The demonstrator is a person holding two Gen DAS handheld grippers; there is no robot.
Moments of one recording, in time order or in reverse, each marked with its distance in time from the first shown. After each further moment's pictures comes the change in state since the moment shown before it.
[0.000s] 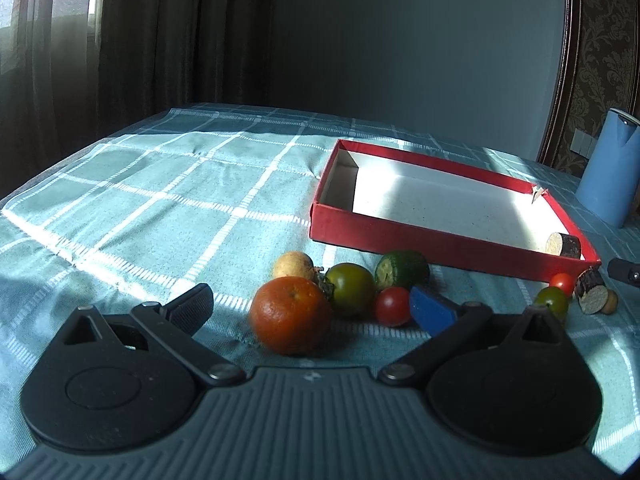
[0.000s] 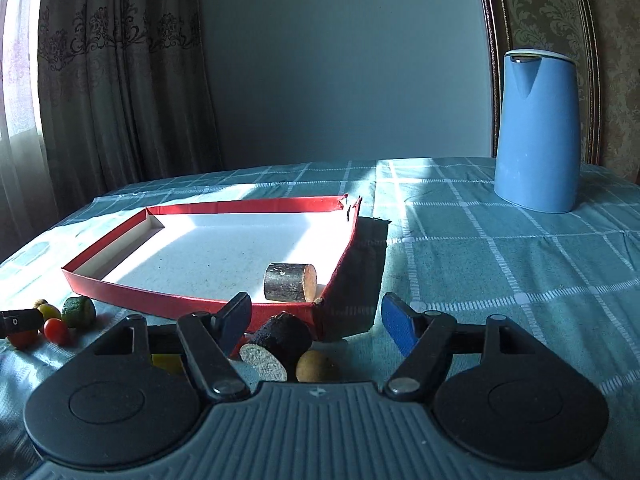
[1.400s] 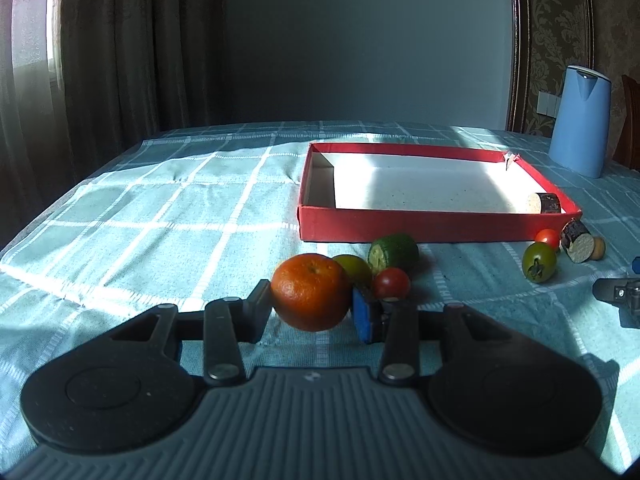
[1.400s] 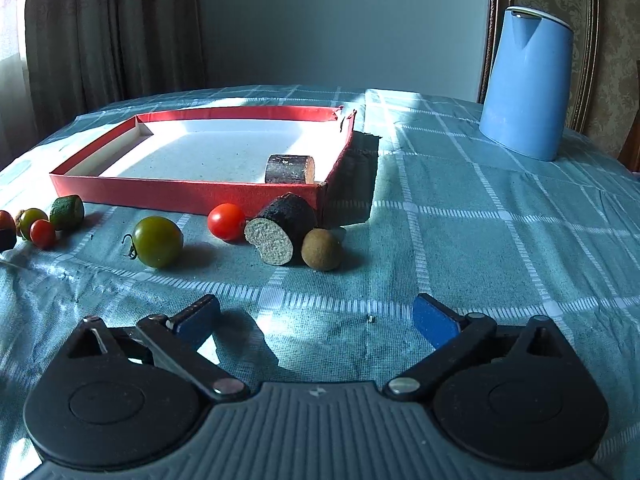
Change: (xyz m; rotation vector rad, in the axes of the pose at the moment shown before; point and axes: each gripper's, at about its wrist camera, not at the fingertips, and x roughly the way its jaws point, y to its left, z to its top) left arm -0.014 0.002 0.002 0.149 -0.019 -0.059; right arm -0.004 0.025 -0.029 -0.072 0.209 -0.099
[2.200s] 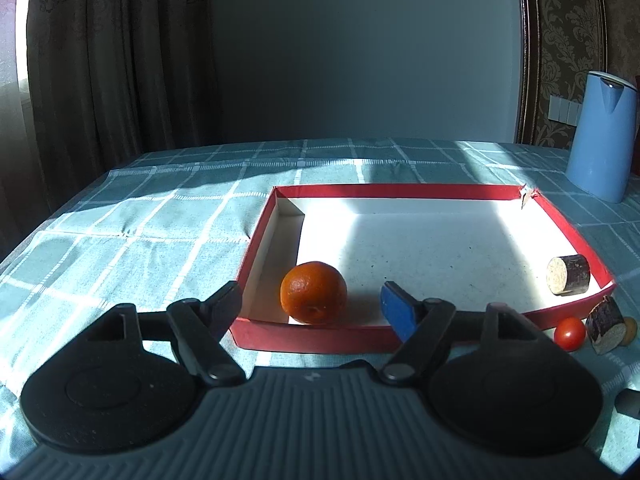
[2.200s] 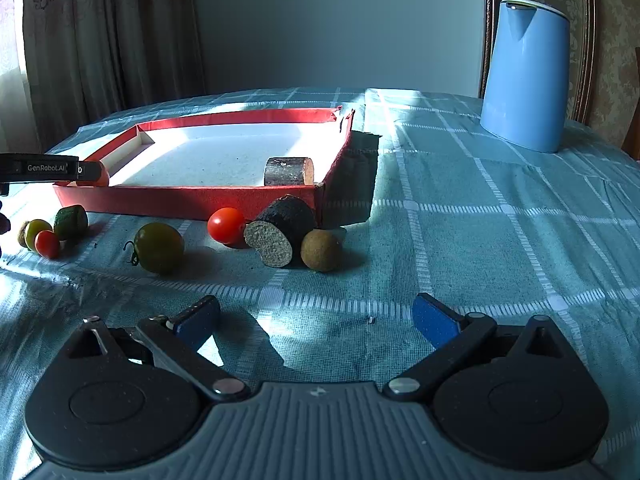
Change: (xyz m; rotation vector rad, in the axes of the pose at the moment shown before) left arm 0.078 -0.040 0.057 0.014 -0.010 0.025; right arm -0.001 -0.005 0.001 0.038 -0.012 0.029
